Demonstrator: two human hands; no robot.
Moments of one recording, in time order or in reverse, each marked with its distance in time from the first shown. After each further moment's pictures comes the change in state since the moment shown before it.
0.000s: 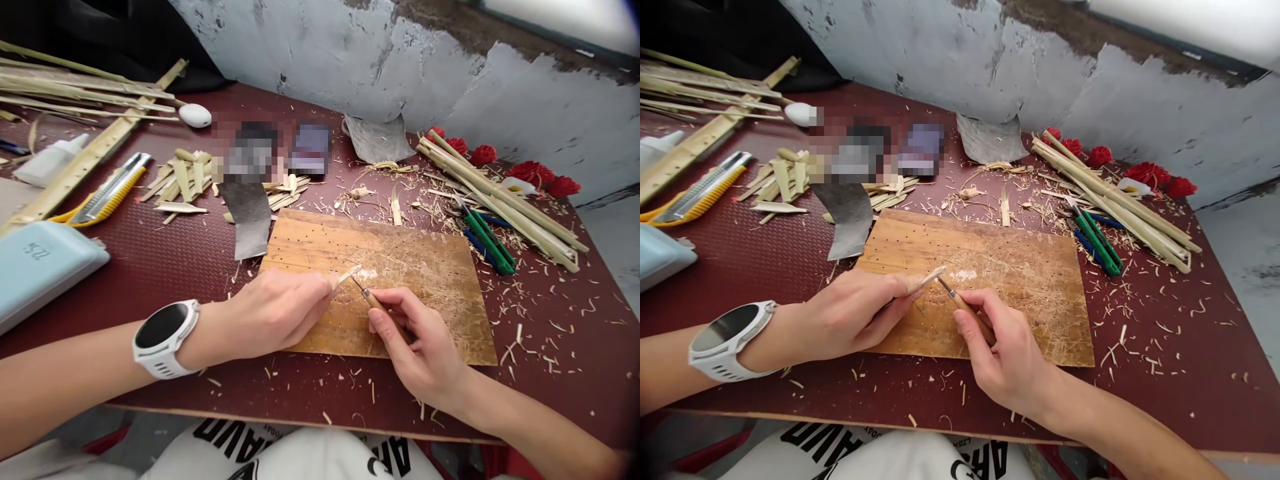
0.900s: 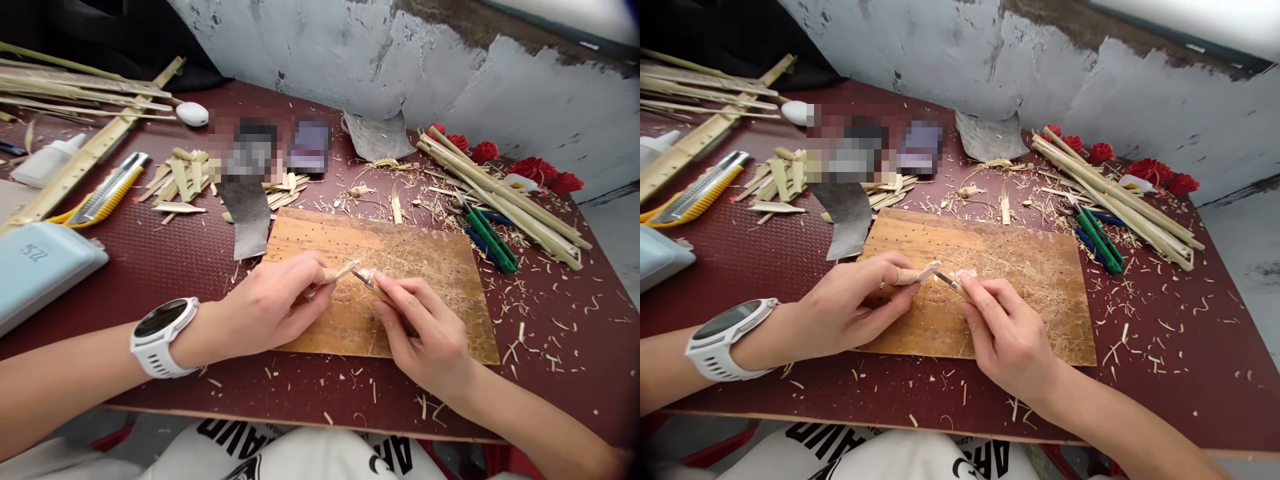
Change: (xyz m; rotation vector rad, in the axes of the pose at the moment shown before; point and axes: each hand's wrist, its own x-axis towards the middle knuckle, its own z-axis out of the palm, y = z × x) left_hand 0.007 0.000 -0.004 -0.253 0.065 -0.164; right_hand 0.009 0.005 -0.005 -0.434 0.174 -0.405
